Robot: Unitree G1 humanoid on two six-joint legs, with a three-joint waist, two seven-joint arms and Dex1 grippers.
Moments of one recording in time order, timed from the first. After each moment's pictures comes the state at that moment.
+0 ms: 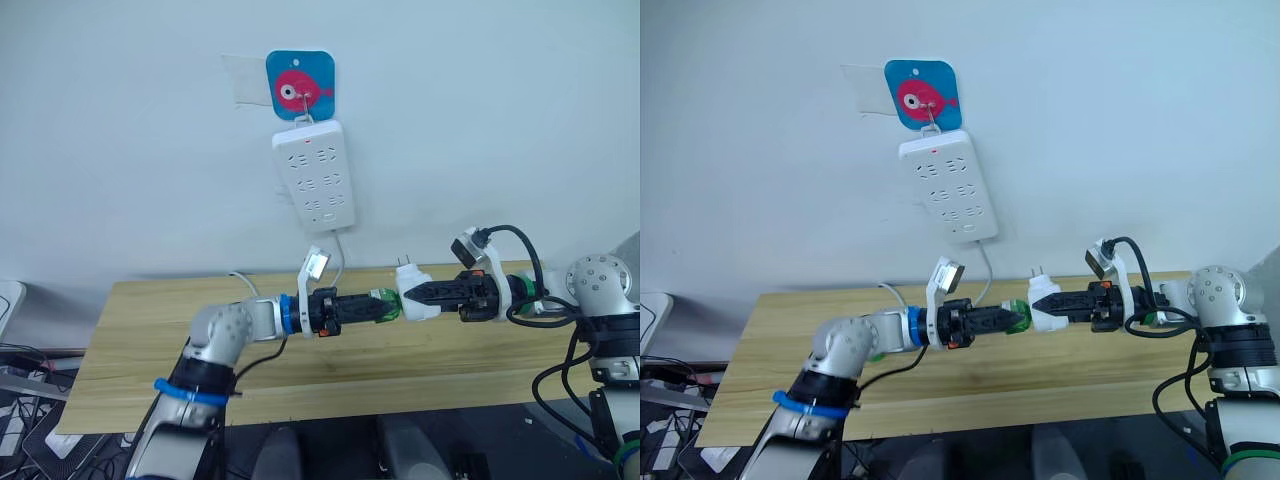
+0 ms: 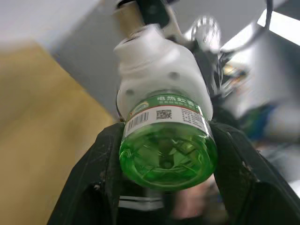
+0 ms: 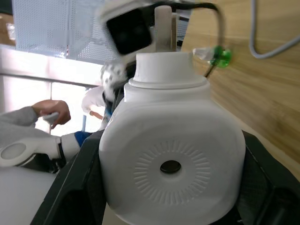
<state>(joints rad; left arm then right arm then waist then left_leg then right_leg) -0.51 0.28 -0.04 0.15 -1.08 1.24 -0.85 -0.62 -0.70 -0.01 0.19 1.12 1.56 0.95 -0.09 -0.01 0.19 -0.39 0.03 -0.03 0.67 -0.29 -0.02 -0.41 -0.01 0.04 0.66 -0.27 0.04</state>
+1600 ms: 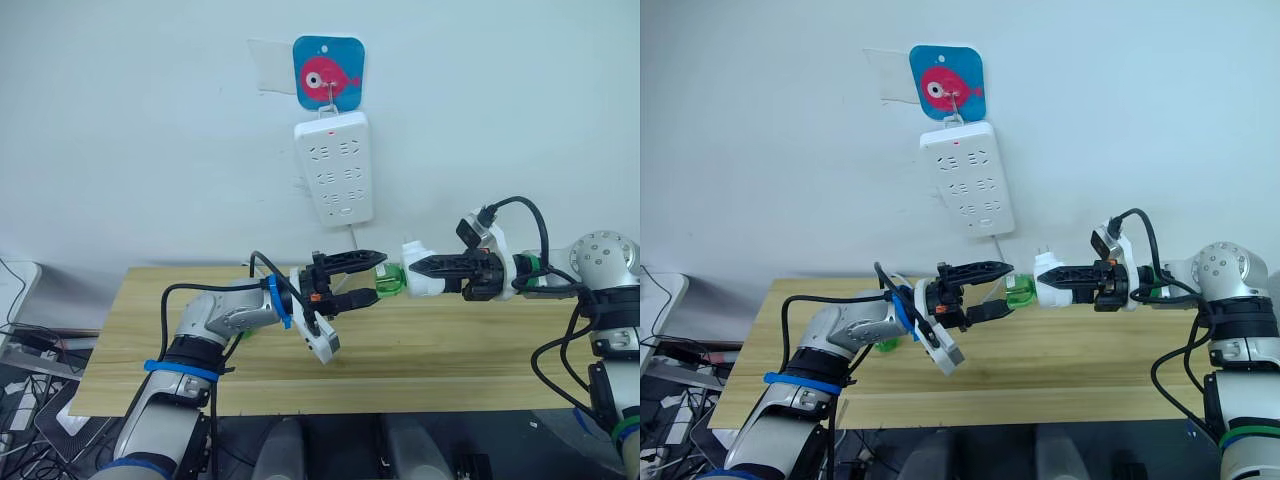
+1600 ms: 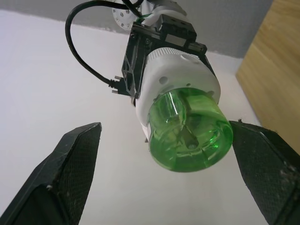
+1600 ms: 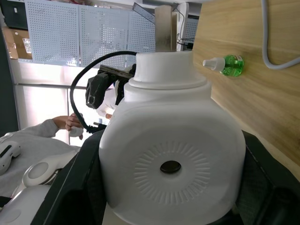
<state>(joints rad) -0.57 0.39 -0.15 0.38 0.89 -1.27 -0.12 -0.76 -0.72 0.01 0.40 1.17 1.61 0.91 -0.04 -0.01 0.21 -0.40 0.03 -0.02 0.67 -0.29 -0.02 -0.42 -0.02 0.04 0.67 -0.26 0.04</state>
